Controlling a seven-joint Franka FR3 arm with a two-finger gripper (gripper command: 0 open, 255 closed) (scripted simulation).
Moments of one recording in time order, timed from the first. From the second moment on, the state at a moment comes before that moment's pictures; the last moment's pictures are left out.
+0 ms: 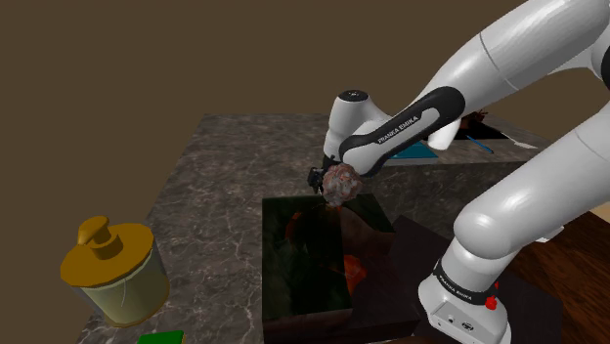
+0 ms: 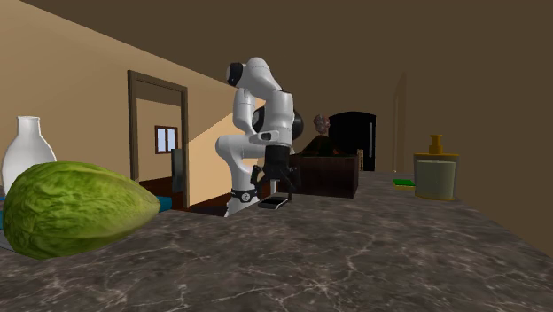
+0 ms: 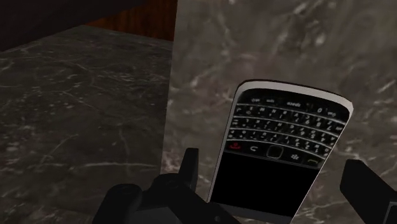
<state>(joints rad) -0.21 -0.34 0.36 -2.75 -0.03 2.59 0.68</state>
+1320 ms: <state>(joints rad) -0.21 -0.36 0.35 -2.74 -0.03 2.57 0.67</state>
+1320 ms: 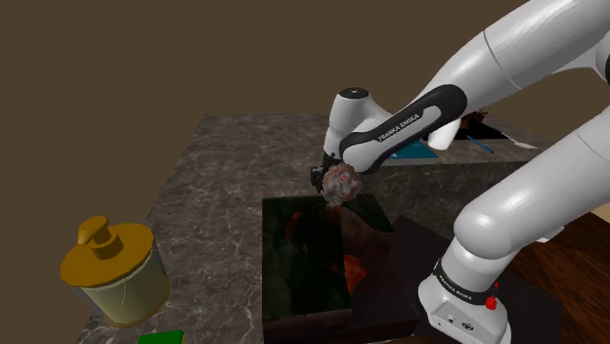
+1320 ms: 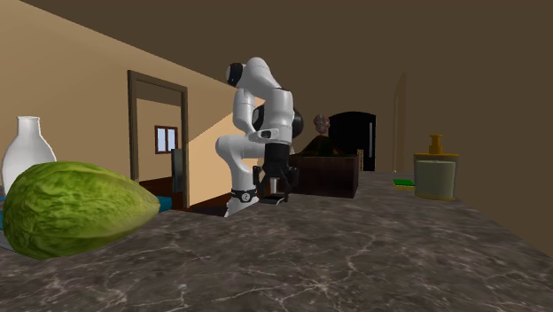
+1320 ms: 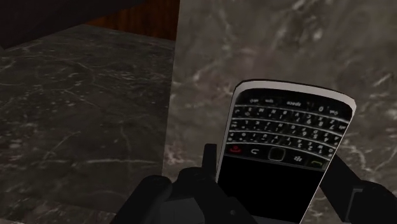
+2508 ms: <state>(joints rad) -0.17 -0.52 0.29 -2.61 0.02 2.28 0.61</state>
